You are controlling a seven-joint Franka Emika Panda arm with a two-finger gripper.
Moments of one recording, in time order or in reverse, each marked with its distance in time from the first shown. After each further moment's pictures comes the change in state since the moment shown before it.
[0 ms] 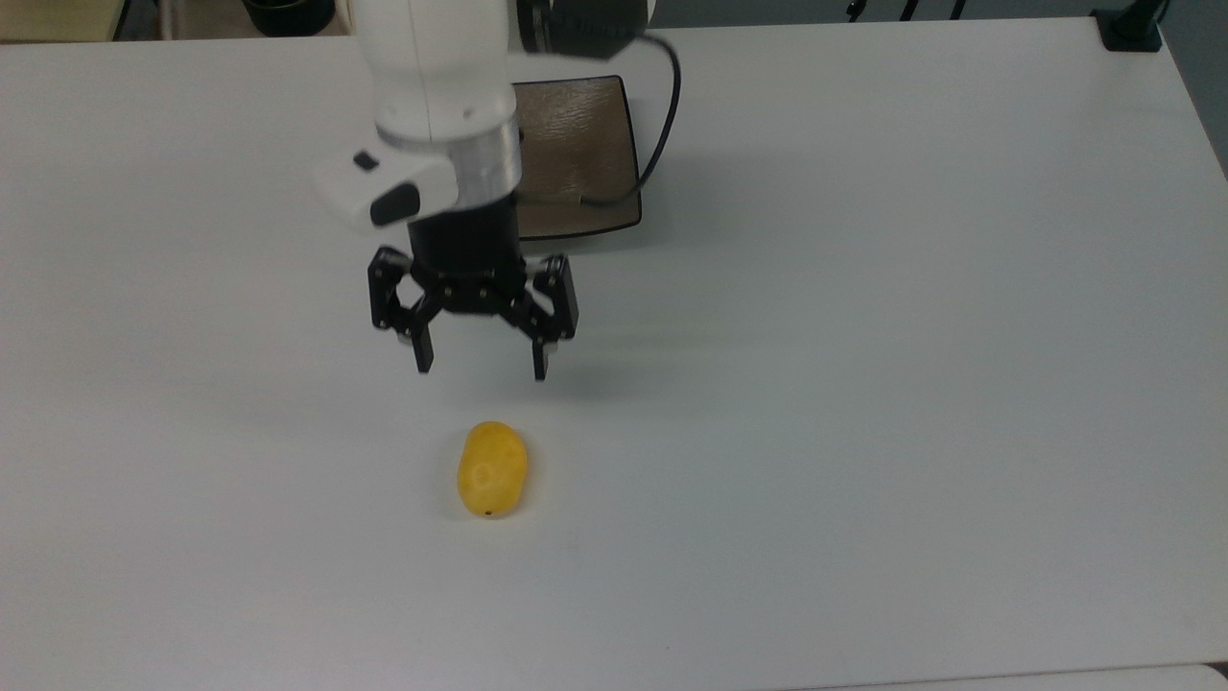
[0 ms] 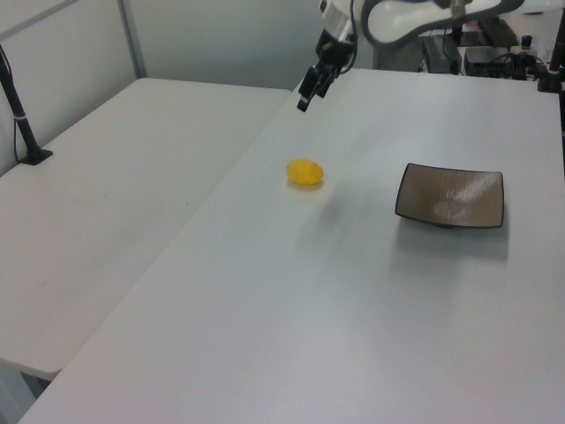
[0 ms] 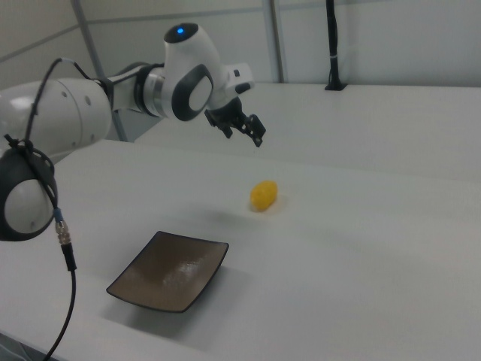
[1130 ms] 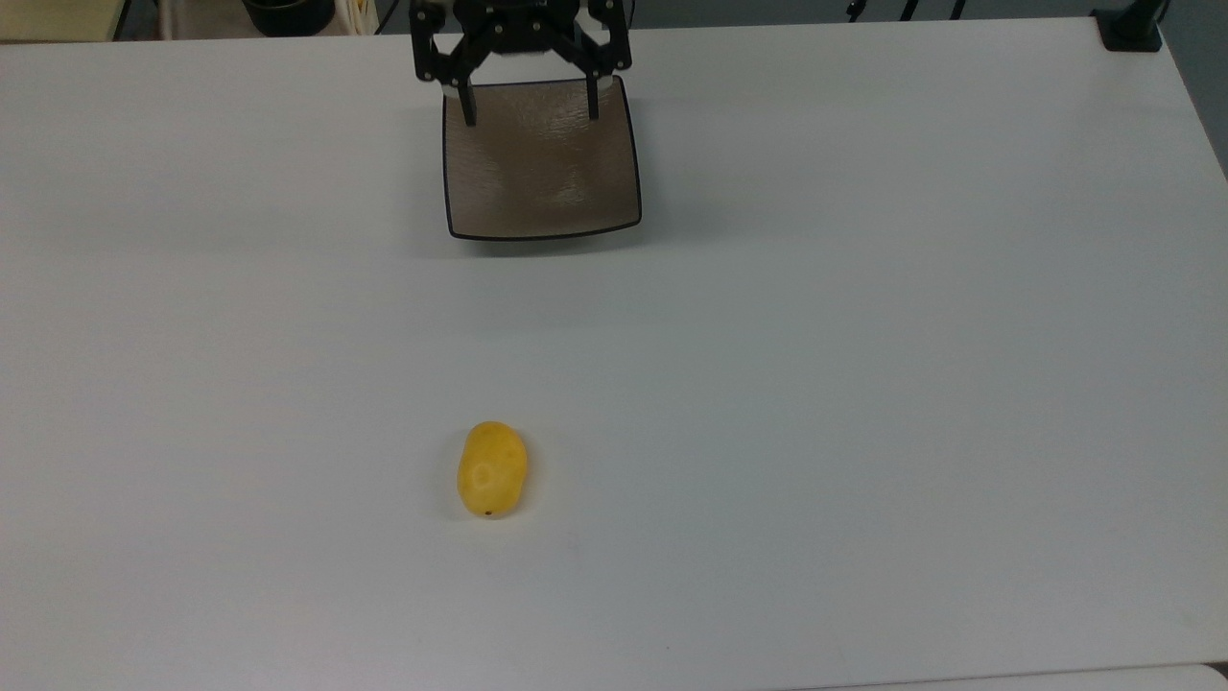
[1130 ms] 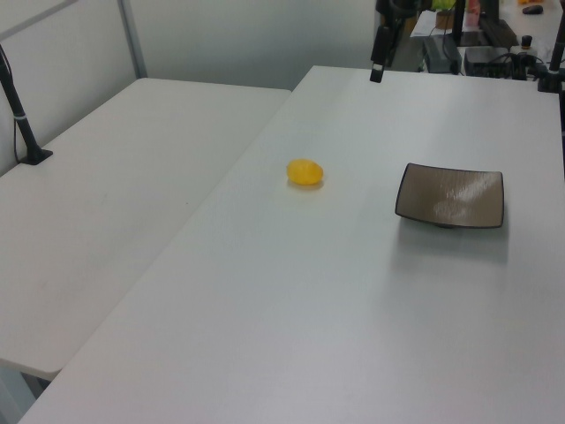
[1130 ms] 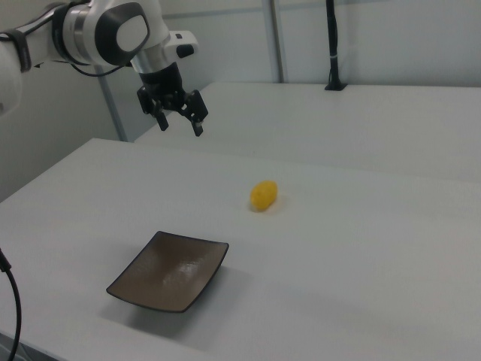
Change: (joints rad) arm 0.035 -0.371 0.036 -0.156 -0.047 -0.479 -0.064
